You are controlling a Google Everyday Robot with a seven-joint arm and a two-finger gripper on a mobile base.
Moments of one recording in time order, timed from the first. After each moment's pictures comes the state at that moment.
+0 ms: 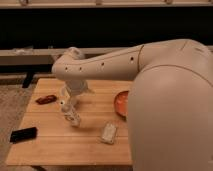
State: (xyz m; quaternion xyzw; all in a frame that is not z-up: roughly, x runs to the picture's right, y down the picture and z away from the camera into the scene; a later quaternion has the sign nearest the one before) arm -0.138 0.035 0.724 -0.22 0.12 0.50 0.83
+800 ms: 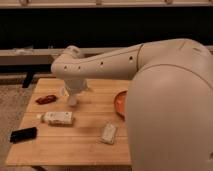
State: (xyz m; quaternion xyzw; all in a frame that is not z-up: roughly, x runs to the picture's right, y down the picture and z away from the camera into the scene) arm -0.137 0.028 0.726 -0.21 0.11 0.50 0.83
